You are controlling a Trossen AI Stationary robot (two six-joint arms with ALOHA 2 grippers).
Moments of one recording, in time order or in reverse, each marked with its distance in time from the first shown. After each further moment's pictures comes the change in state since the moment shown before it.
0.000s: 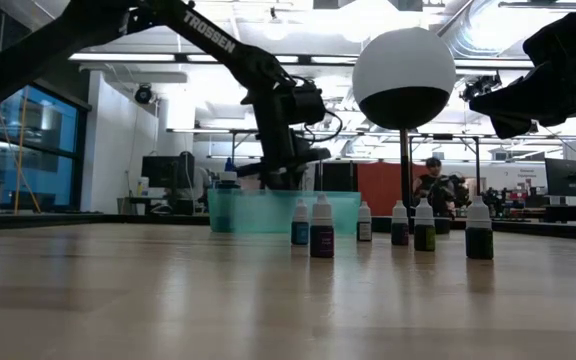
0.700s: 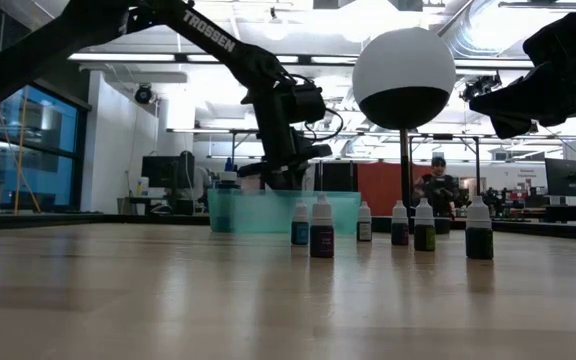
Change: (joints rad) left arm -0.002 0.000 0.002 0.002 0.039 0.008; right arm 0.000 0.000 0.000 0.000 0.000 0.000
